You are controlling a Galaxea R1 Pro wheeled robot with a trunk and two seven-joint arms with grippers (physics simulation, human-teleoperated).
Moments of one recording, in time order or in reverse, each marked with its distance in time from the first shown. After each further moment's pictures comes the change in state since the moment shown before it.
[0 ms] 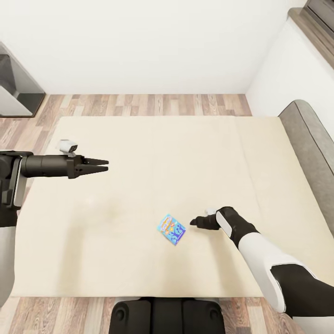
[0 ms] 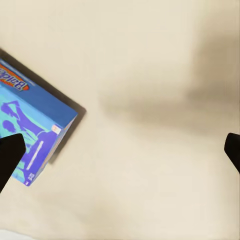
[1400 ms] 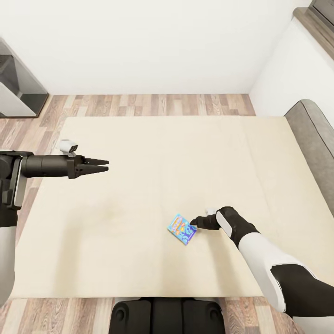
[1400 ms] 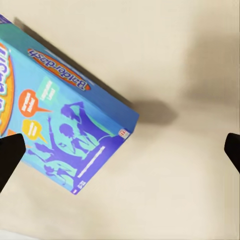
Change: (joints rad) left arm 0.000 -0.001 -0.001 0.000 -0.002 0.000 0.000; right arm 0.000 -0.001 -0.001 0.000 0.000 0.000 0.000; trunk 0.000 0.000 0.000
